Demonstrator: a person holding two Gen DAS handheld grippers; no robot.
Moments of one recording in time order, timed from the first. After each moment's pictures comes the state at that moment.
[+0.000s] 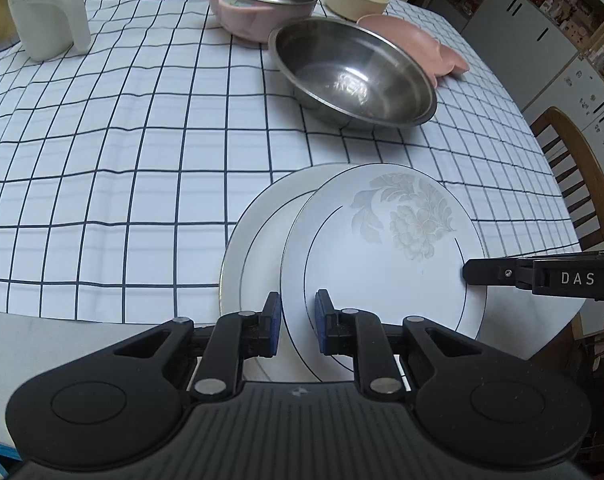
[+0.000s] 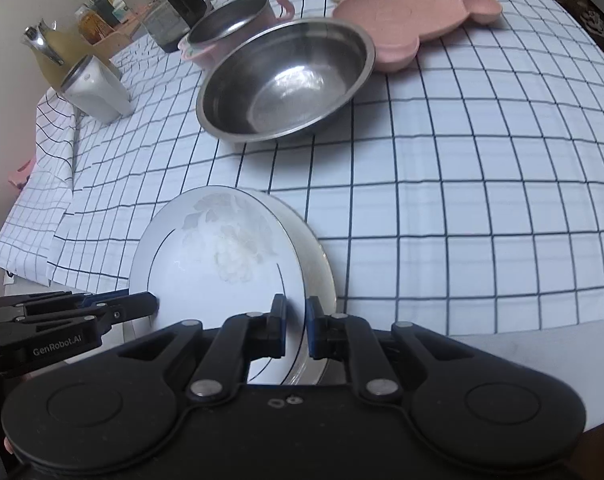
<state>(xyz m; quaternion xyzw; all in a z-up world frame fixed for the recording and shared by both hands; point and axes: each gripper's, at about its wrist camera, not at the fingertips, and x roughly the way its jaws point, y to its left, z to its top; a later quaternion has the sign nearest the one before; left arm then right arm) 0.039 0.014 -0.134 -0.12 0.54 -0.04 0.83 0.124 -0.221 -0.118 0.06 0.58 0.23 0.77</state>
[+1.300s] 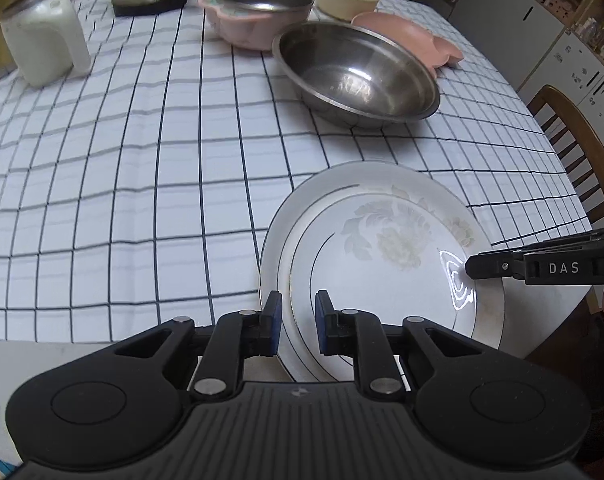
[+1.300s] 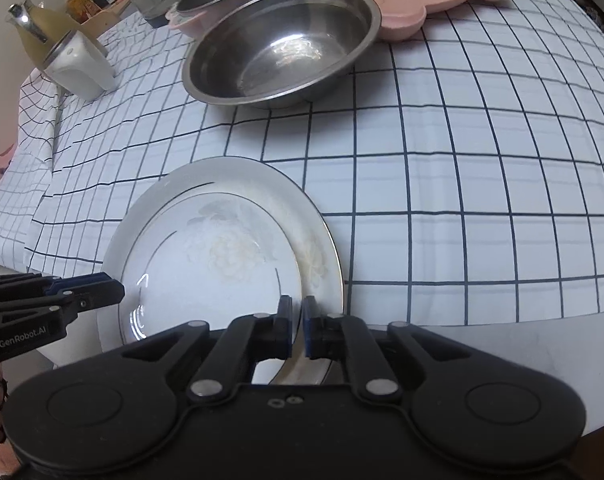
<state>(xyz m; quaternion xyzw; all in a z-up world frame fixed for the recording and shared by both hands) 0.032 0.026 -0.122 -0.07 0.53 -0.05 0.84 0.119 -0.206 -0.138 0.04 0.59 0.22 0.77</state>
